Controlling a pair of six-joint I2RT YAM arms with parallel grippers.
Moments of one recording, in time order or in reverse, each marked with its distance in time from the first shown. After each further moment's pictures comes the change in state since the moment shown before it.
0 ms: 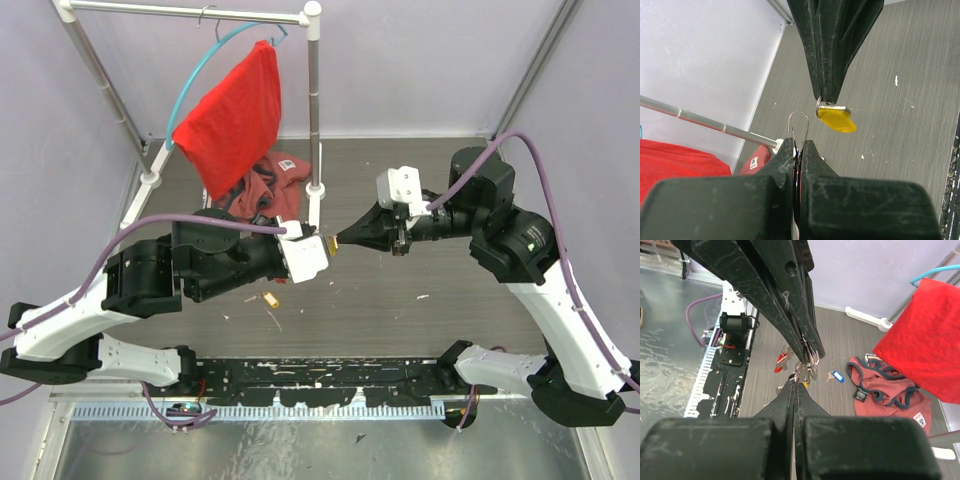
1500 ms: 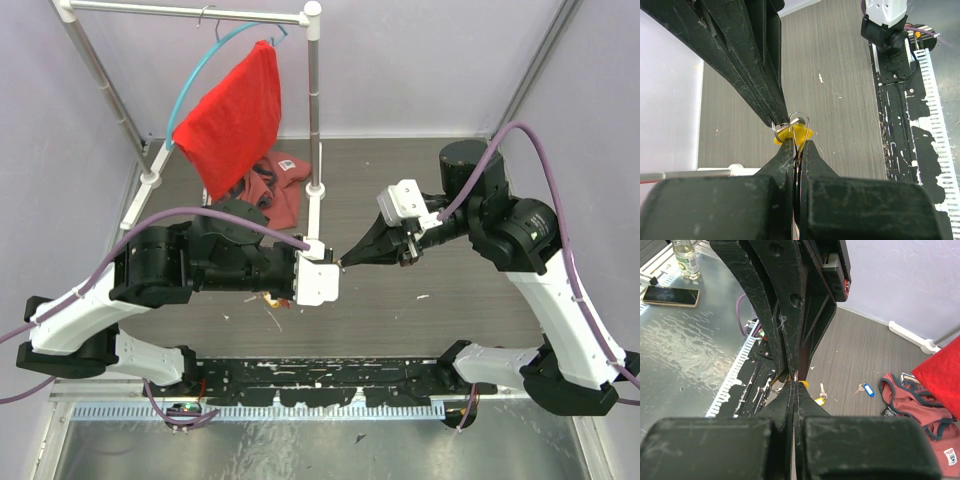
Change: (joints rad) left arm 0.000 0.132 0.213 -0.258 0.349 -0.008; right arm 0.000 0.074 0.146 -0.276 -0.211 -0.198
